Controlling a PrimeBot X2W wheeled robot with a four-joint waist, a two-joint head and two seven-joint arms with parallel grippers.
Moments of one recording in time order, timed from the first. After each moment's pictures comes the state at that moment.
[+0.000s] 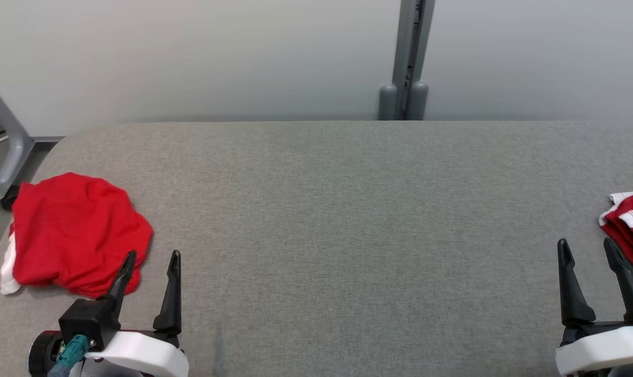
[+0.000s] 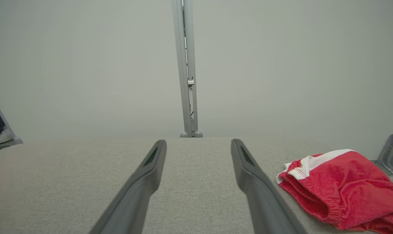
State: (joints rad) left arm -0.01 0.33 -0.31 0.03 -0.47 0.23 -0.17; right arm 0.07 -0.08 -0.11 -0.06 0.18 0.13 -0.08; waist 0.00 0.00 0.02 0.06
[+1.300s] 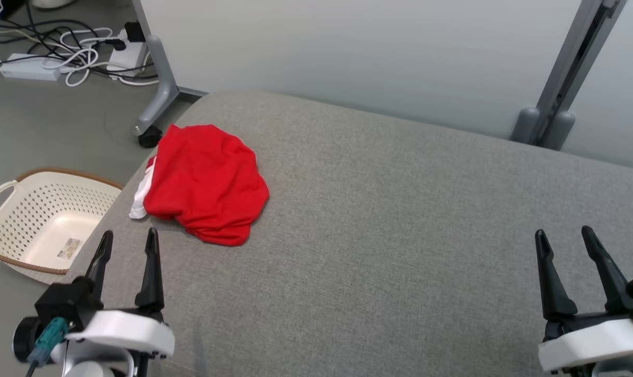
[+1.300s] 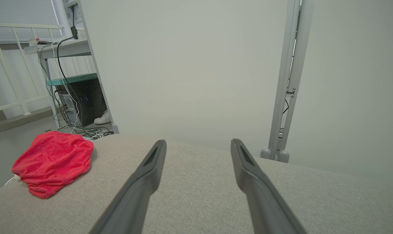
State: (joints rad) left arm -0.06 0.33 -0.28 0.11 -0.51 0.22 -0.23; right arm 0.07 -0.05 -0.05 -0.15 0.17 0.13 -0.03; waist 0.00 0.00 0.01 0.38
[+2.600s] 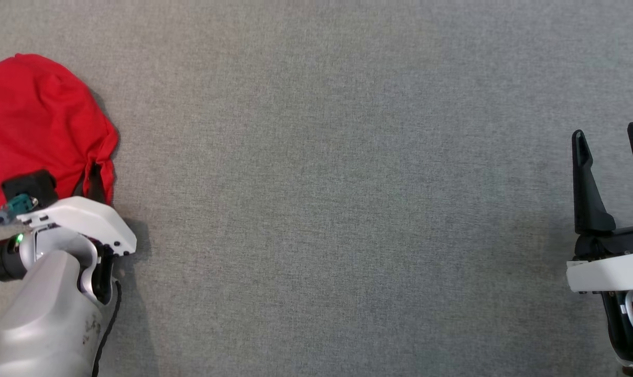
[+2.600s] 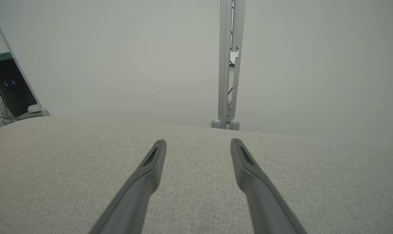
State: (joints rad) left arm -0.68 0.25 -0.26 0.97 -0.61 0.03 -0.20; right arm -0.17 -0.14 -0.06 -0.20 0.18 0.13 -0.02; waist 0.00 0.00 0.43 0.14
